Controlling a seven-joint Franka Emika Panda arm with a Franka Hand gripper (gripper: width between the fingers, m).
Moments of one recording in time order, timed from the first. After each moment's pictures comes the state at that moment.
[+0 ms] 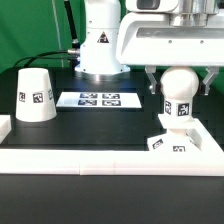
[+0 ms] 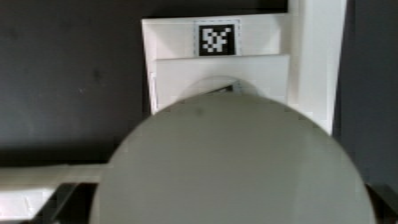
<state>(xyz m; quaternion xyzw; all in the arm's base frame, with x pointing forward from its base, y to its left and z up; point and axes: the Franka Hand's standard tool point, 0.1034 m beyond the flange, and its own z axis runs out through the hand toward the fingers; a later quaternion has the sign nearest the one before) 0.607 0.097 0.108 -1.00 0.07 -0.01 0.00</state>
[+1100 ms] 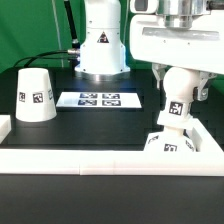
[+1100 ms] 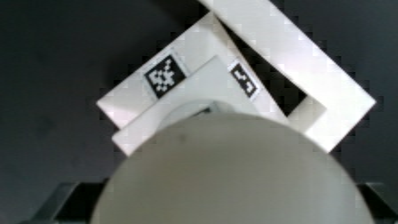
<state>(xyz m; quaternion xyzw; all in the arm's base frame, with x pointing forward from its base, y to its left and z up) 0.603 0.104 0.106 -0.87 0.49 0.00 0.03</state>
